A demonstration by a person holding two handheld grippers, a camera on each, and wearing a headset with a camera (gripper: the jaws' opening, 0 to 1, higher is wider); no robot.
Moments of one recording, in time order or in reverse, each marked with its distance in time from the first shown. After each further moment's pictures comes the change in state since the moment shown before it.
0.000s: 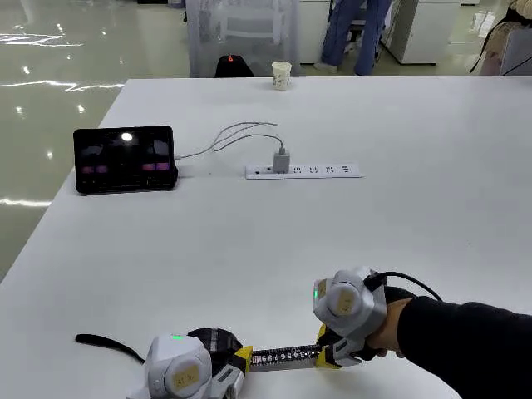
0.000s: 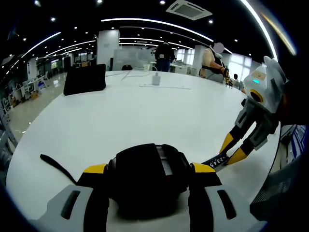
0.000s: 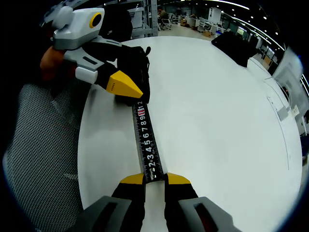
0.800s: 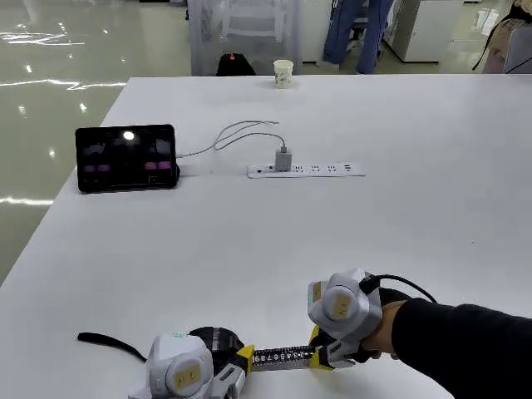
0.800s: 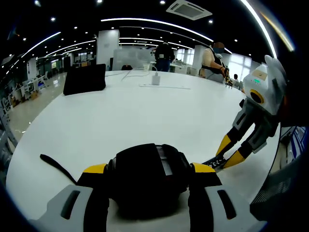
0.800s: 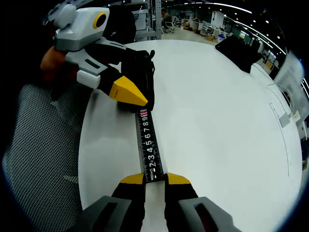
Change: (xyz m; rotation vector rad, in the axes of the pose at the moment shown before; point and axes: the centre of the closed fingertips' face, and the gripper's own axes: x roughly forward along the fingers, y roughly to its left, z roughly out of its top) left arm 0.001 0.001 0.000 -0.001 0.000 -0.002; right arm 0.006 0.004 0.012 -0.024 -0.028 0.004
